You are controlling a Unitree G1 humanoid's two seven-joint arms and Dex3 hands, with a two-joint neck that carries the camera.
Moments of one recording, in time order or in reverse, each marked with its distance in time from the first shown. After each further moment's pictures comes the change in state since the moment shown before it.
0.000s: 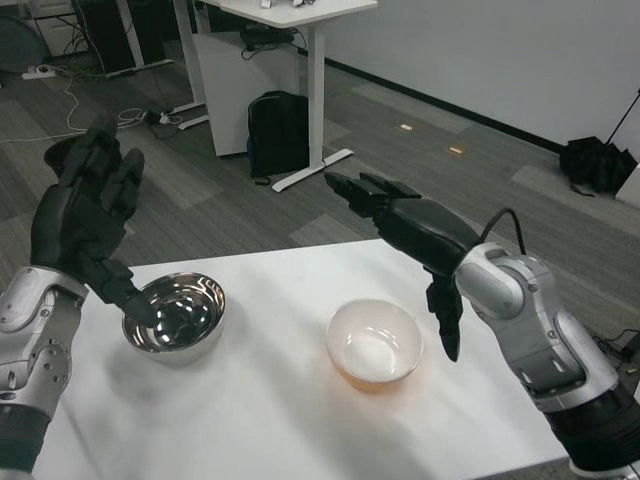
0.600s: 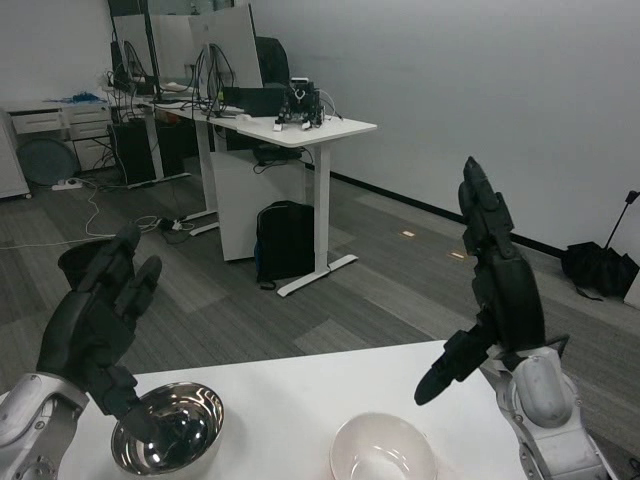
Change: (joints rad) left arm 0.000 0.000 -0.014 -0.007 -0.013 -0.001 0.000; right arm -0.078 0.134 -0.120 0.375 0.569 -0.565 -0.503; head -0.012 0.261
